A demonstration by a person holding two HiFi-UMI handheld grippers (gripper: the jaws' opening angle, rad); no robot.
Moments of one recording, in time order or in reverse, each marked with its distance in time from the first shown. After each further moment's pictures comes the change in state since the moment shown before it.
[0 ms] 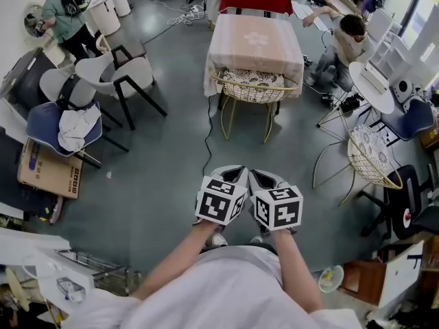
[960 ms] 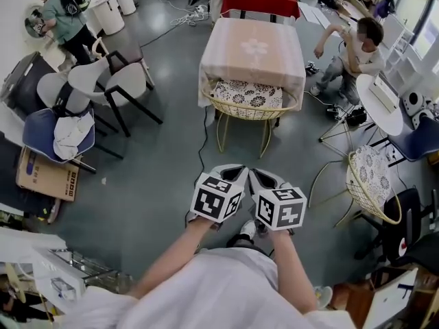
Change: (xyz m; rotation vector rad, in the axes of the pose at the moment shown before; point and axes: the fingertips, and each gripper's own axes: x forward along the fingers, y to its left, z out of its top) left arm 0.138 0.012 0.085 -0.015 0.002 -0.020; right arm 0.058 -0.137 0.071 0.076 -0.044 0.070
